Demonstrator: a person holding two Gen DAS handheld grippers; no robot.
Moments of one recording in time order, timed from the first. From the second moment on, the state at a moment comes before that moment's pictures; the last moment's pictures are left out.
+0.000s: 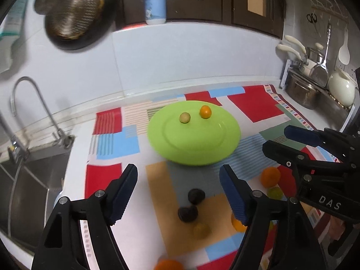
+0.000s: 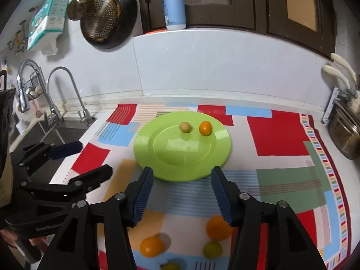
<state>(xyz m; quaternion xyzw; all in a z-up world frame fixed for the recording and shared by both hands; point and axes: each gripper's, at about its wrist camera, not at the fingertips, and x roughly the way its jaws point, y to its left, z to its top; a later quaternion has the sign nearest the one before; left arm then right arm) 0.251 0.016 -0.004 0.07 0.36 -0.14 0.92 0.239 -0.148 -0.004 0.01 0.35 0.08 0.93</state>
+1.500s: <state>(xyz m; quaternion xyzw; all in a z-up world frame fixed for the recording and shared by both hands) 0.164 0.051 -0.088 0.07 0.46 -0.05 0.89 0.167 -0.142 -0.093 0.01 0.47 0.08 0.88</state>
